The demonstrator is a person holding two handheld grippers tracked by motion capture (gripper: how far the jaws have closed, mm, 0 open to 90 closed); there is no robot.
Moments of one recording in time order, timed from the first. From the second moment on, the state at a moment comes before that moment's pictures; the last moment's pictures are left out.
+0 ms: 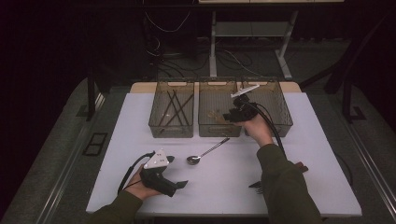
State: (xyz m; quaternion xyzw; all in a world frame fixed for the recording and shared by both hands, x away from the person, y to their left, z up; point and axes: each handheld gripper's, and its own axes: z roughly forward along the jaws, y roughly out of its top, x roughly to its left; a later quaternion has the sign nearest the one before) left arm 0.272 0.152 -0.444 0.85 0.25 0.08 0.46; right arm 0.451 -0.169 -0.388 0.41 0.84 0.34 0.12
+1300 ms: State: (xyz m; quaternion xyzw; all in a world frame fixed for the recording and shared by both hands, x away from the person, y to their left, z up) left arm 0.272 0.152 -0.444 0.85 0.25 0.08 0.45; right arm 0.381 -0.144 -0.412 0.33 0.87 0.35 0.08
